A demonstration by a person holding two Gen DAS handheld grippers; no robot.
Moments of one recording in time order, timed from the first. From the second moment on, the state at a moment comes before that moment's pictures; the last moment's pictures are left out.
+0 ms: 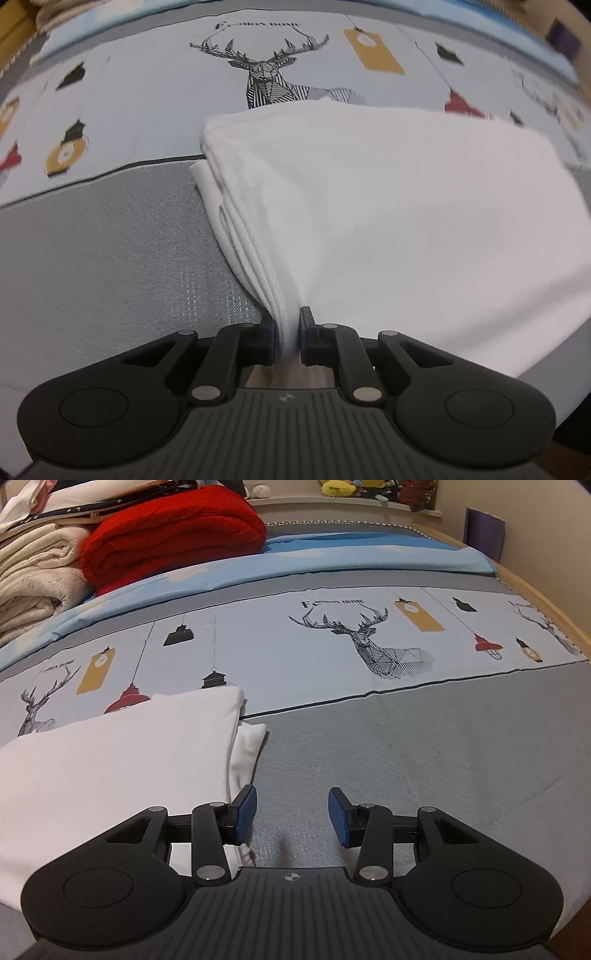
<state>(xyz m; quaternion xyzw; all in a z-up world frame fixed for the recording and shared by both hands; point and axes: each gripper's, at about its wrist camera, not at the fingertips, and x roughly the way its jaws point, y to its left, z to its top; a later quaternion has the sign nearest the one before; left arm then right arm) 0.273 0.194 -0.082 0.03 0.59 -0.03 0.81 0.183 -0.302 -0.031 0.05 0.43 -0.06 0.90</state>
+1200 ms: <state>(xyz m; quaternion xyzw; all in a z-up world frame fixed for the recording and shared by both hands) 0.305 -0.075 -0.019 -0.25 0.50 -0.27 0.79 0.159 -0.363 -0.014 0.06 0.41 -0.04 0.91</state>
